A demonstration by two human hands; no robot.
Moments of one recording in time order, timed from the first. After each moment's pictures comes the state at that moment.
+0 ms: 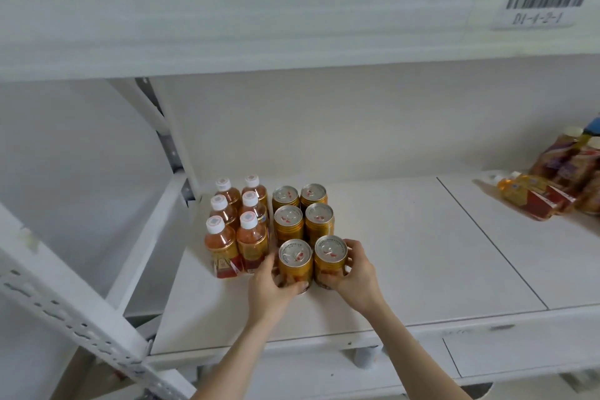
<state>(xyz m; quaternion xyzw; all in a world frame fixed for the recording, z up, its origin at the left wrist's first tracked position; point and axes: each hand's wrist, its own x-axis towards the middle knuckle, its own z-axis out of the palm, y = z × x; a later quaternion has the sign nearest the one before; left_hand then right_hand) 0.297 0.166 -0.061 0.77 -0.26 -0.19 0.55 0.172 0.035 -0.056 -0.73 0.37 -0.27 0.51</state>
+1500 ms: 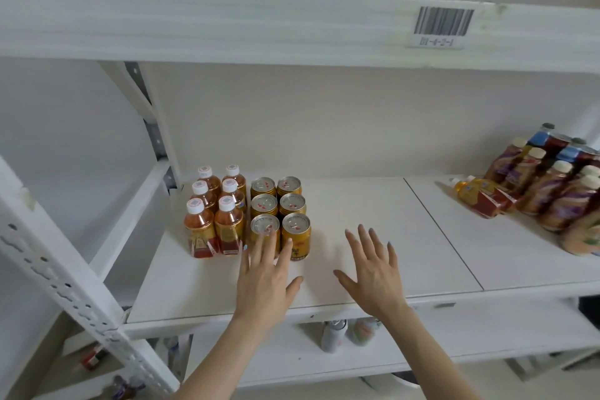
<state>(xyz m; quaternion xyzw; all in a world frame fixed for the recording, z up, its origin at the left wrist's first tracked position) 0.227 0.186 -0.005 0.85 -0.51 0.12 0.12 0.076 0.024 -0.026 -0.93 0.36 -0.12 0.01</state>
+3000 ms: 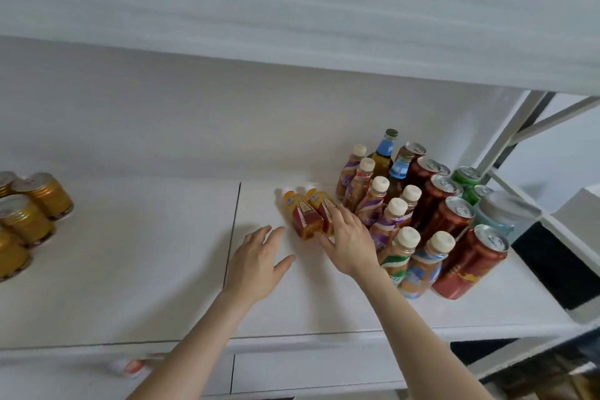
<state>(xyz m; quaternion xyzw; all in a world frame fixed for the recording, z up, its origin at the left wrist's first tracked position) -0.063 -0.238 -0.021 0.85 -0.48 -0.03 0.22 -0.189 -0.394 0.011 -0.92 0.35 -0.10 0.11</state>
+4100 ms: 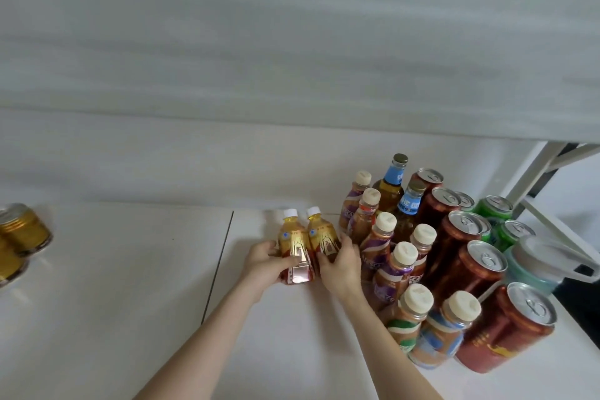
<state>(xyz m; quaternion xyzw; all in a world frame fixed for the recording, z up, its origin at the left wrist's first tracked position) -0.024 -0.349 -0.032 0.69 -0.13 -0.36 0.62 -0.142 -0.453 -0.026 -0.77 0.44 -0.23 0.41</state>
